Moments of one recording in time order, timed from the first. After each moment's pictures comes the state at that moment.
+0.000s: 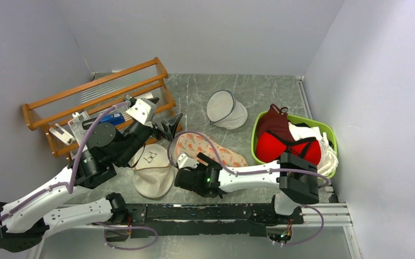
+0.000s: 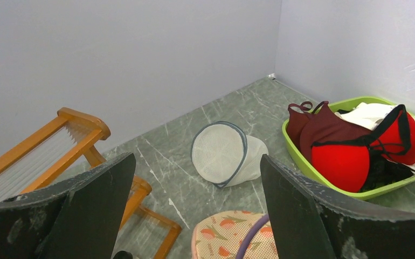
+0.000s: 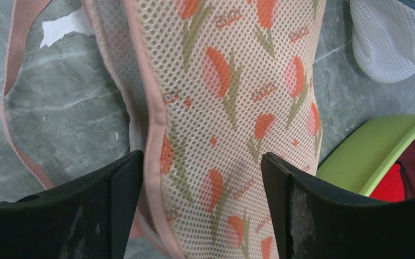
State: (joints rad) left arm -1.03 0.79 1.03 -0.07 -0.42 0.15; right arm 1.37 1.61 0.97 -0.55 0.71 0.20
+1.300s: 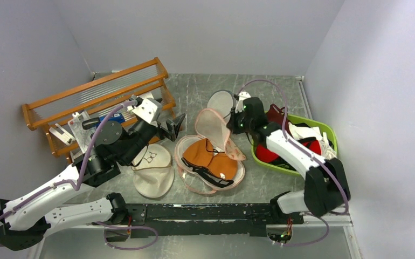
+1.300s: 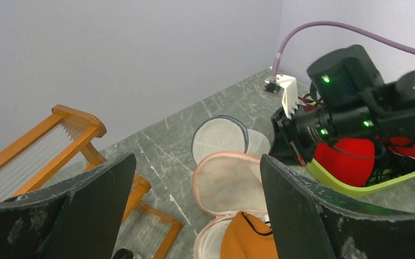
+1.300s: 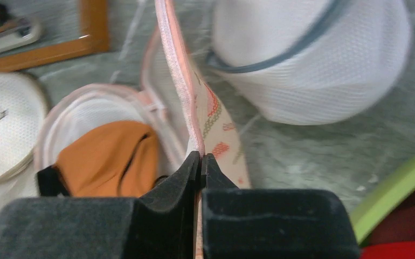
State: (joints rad) left arm -1.03 0.83 1.03 -0.07 -0.42 0.15; right arm 0.48 1.33 0.86 -0.15 -0.11 0.19
